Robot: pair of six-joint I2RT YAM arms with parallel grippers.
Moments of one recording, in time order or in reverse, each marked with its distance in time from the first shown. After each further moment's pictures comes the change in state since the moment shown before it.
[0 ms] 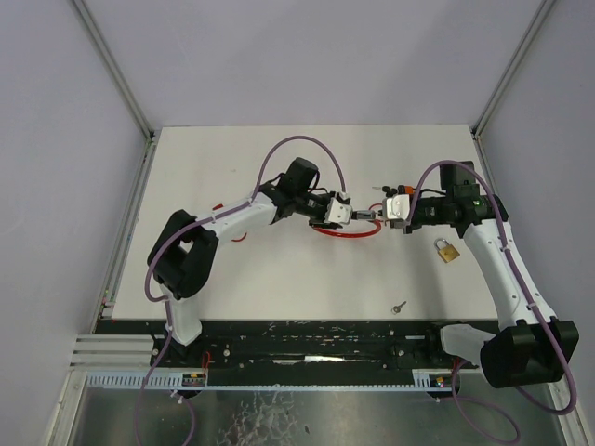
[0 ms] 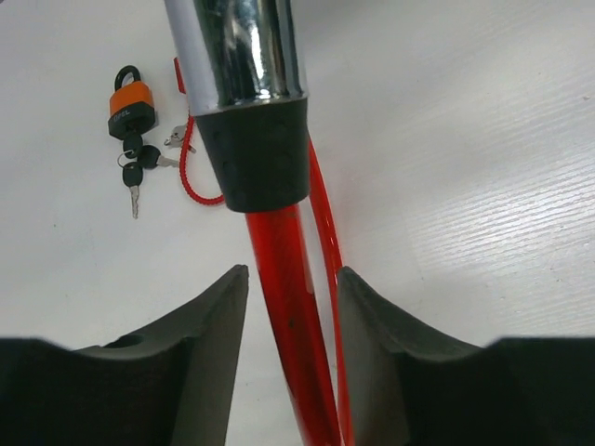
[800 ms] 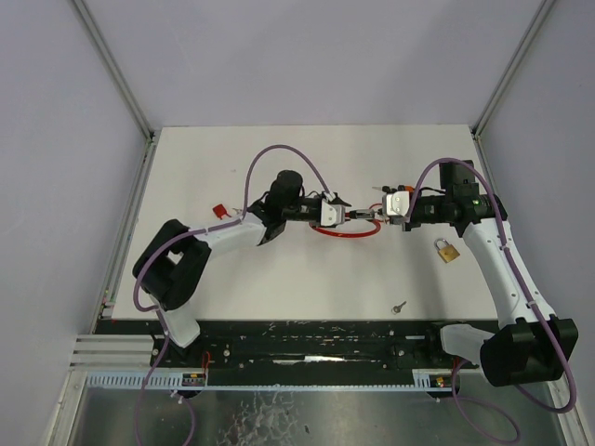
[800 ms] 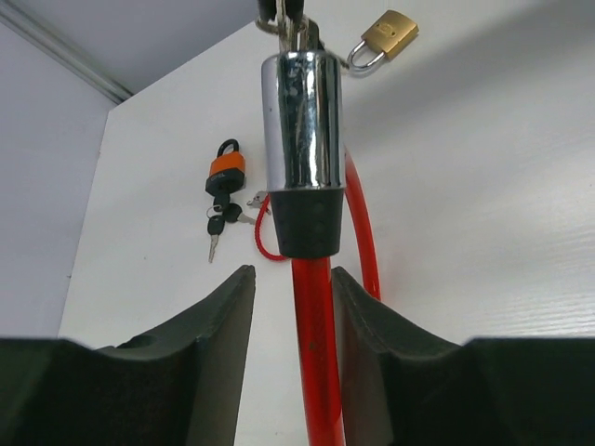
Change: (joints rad) left arm -0.017 -0.113 -0.291 0.624 -0.015 -0.286; right arm 0.000 0.009 0.000 0.034 -0.001 0.060
